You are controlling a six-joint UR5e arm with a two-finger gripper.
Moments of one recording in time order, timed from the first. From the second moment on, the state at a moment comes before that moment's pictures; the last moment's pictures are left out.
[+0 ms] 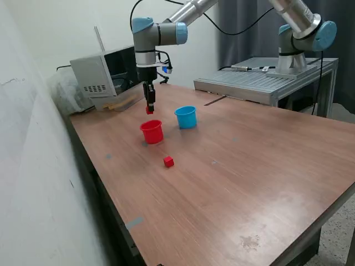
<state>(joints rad) -0.27 -0.80 1.21 -2.14 -1.61 3.15</state>
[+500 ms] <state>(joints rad) -0.28 -0.77 1.21 -2.16 -1.60 3.15</state>
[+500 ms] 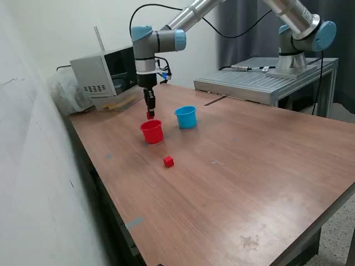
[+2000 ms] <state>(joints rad) -0.03 -1.26 1.39 -1.90 -1.60 3.12</state>
